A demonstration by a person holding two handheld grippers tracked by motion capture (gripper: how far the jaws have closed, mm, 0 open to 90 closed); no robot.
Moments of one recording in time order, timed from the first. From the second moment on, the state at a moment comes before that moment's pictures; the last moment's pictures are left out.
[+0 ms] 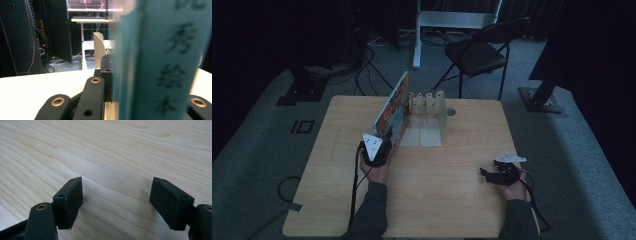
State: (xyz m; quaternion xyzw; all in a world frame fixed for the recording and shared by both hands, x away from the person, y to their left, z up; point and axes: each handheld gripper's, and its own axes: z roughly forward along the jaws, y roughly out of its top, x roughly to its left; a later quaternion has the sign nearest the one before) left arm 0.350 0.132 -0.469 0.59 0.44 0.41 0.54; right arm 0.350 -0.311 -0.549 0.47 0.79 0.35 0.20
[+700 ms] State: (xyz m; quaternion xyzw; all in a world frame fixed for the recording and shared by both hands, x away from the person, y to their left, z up) left arm 0.349 0.135 -0.474 0.58 0.45 0.40 0.54; right arm 0.350 -0.311 -0.549 0.47 0.79 0.35 0.20
